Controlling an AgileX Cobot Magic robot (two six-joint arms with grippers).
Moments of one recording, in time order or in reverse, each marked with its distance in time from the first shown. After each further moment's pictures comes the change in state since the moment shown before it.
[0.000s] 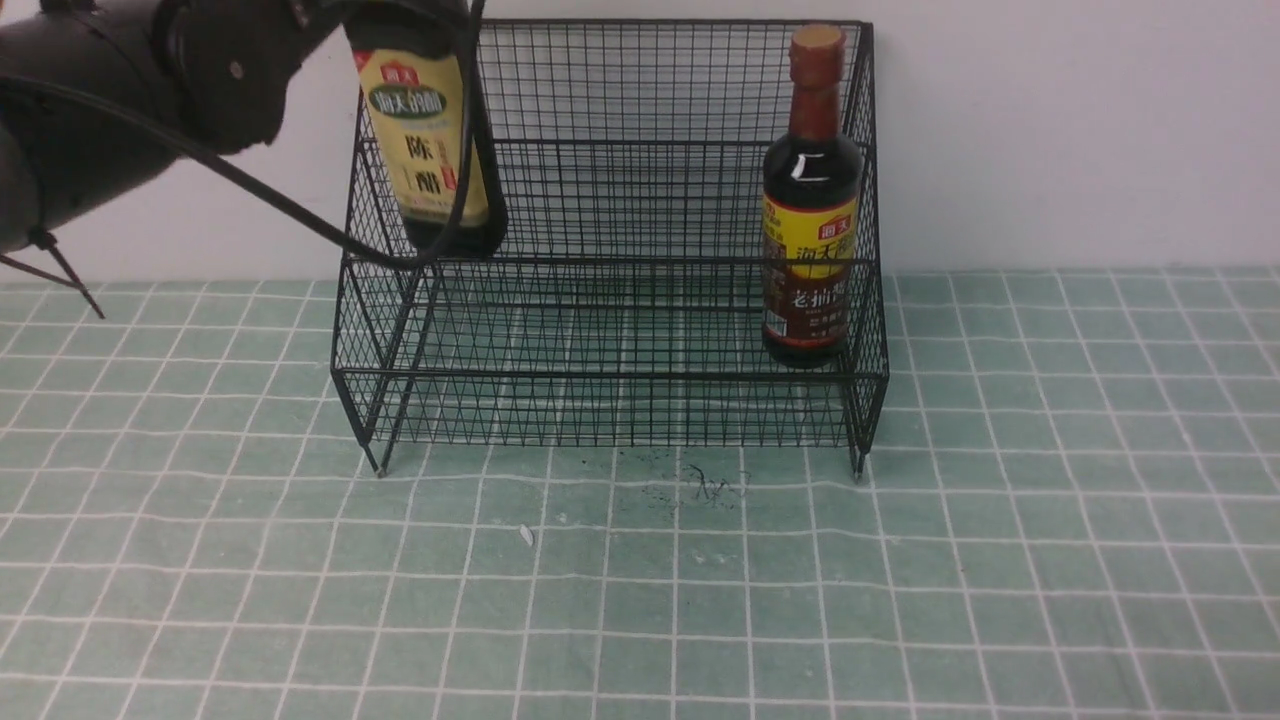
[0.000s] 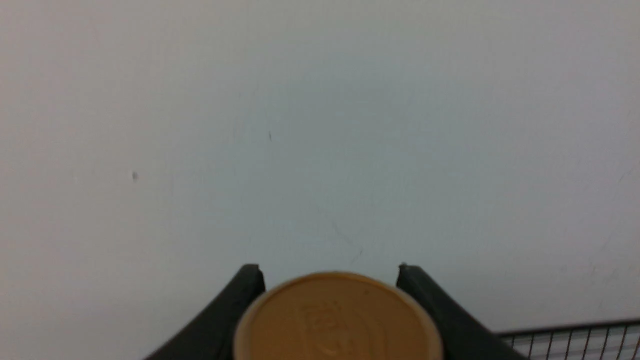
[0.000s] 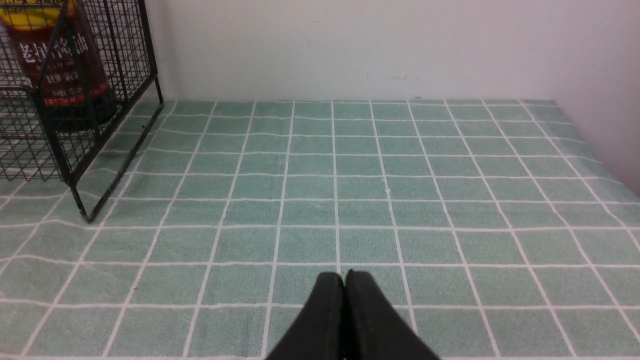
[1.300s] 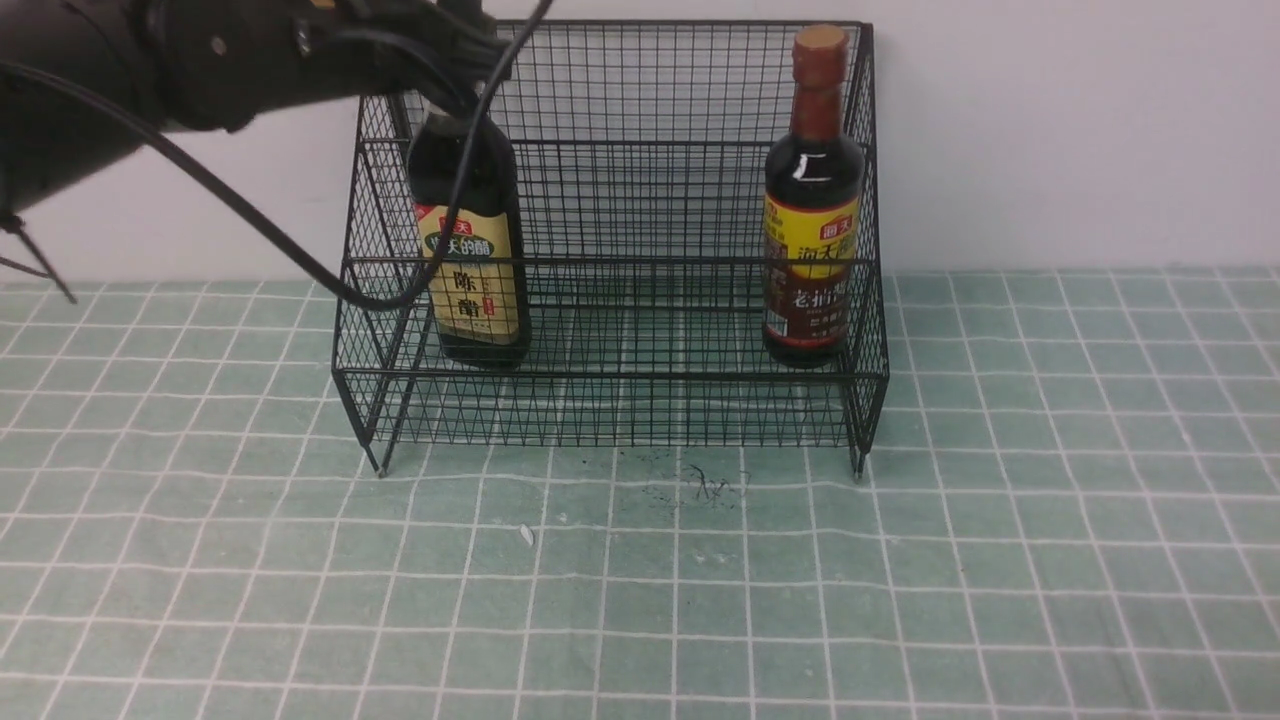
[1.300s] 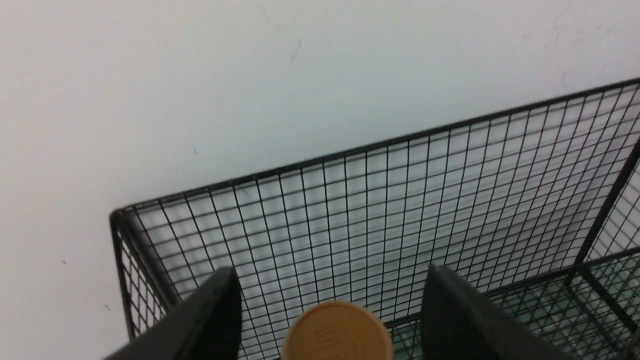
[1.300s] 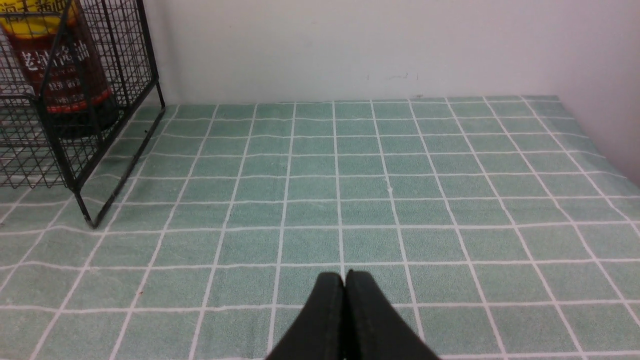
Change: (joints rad) right arm 0.000 0.000 0.000 0.000 0.000 0.024; left arm 0.000 -0.087 -0.020 0.035 0.422 0.079
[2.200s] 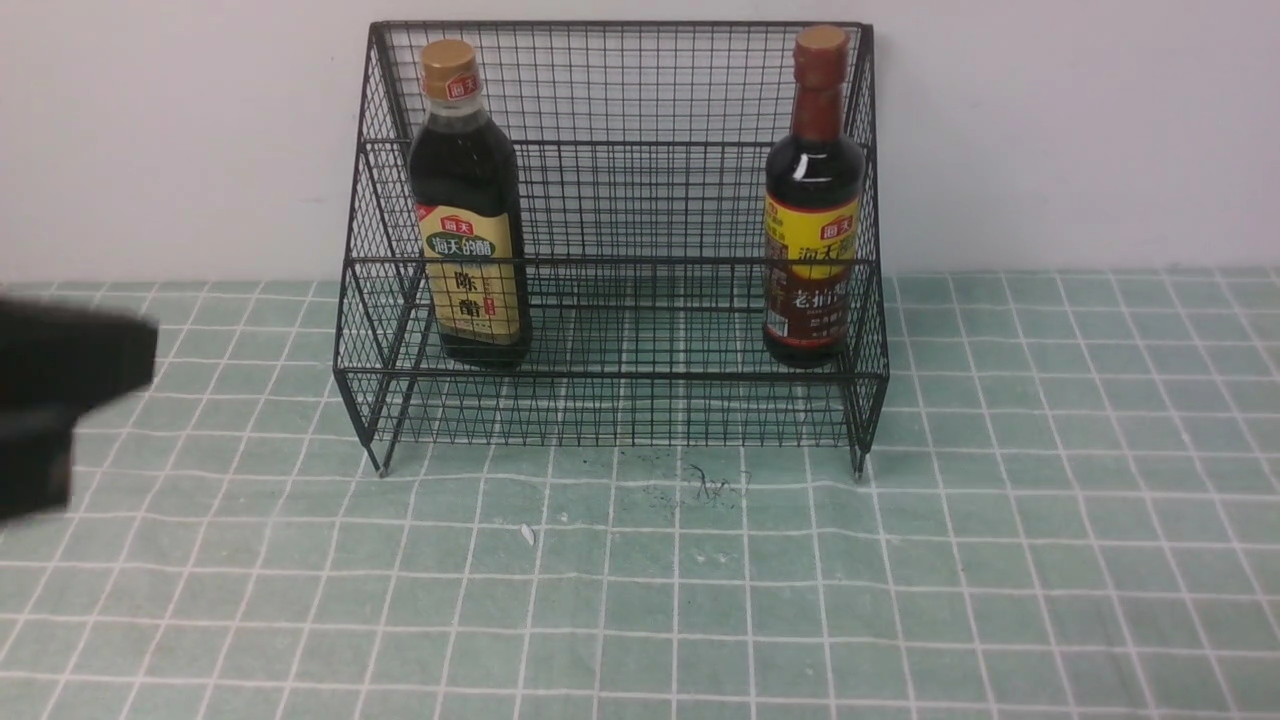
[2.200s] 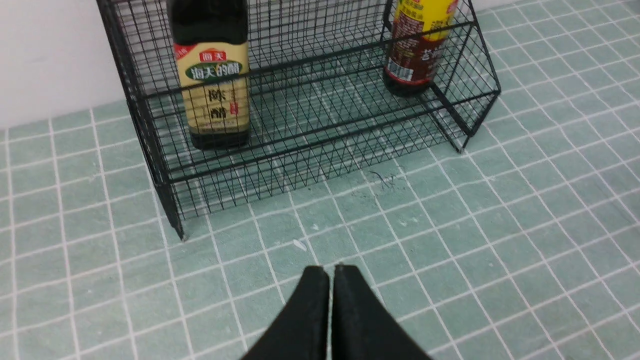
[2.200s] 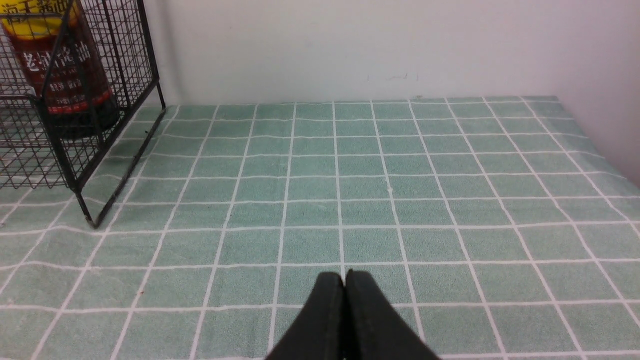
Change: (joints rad) right arm 0.000 0.000 0.000 0.000 0.000 0.001; left arm 0.000 -0.938 0.442 -0.068 0.759 -0.086
